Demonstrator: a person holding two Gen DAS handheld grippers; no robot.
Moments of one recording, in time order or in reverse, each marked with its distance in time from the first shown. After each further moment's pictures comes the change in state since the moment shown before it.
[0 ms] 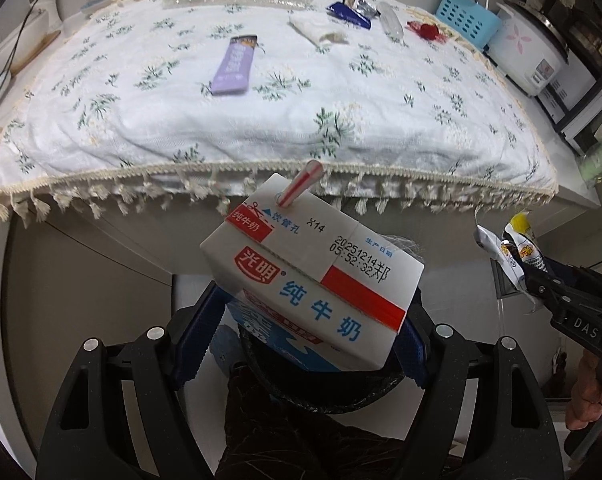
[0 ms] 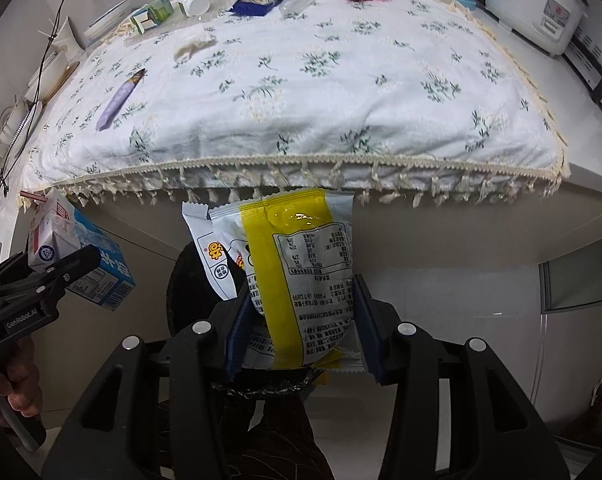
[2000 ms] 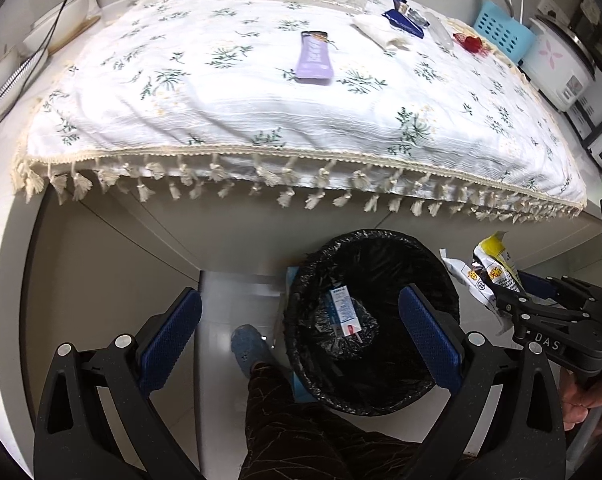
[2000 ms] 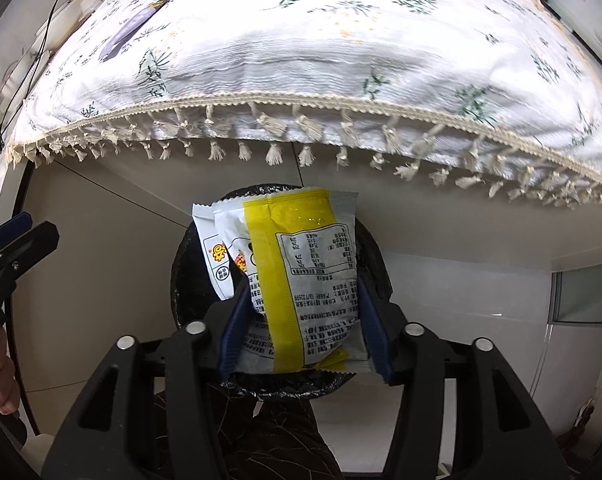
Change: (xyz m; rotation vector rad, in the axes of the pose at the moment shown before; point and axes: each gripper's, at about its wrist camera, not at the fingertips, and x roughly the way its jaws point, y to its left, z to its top) left arm -0.006 0.047 -0.008 -0.065 -0.032 0.087; right arm 0.067 0.050 -0.006 -0.109 0.103 0.029
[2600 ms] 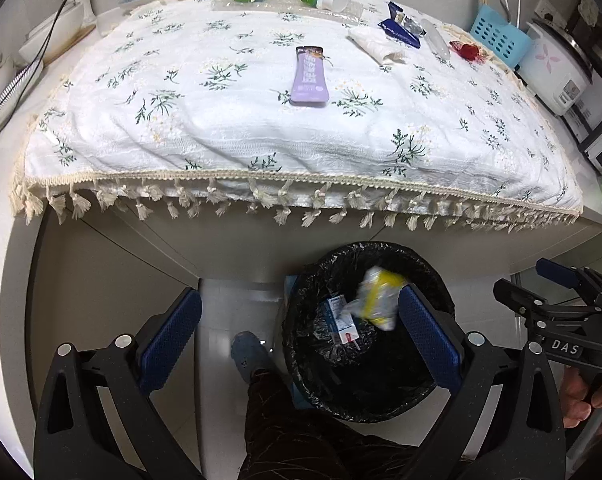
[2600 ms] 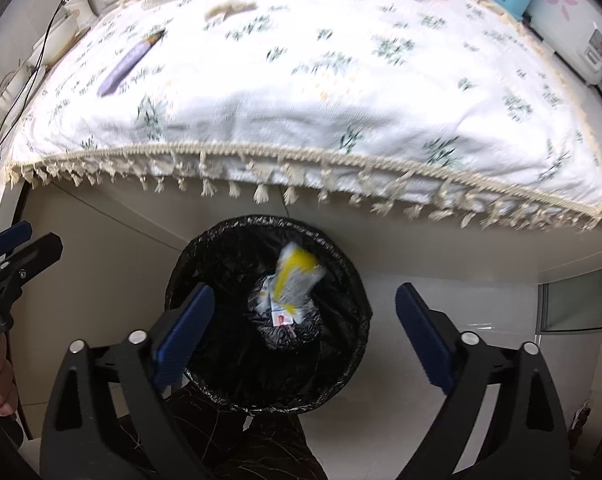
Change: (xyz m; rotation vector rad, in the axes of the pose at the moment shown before) left arm -0.006 -0.004 0.015 0.010 -0.015 -0.012; right arm -0.028 -0.005 0.016 0.009 -0.083 -0.056
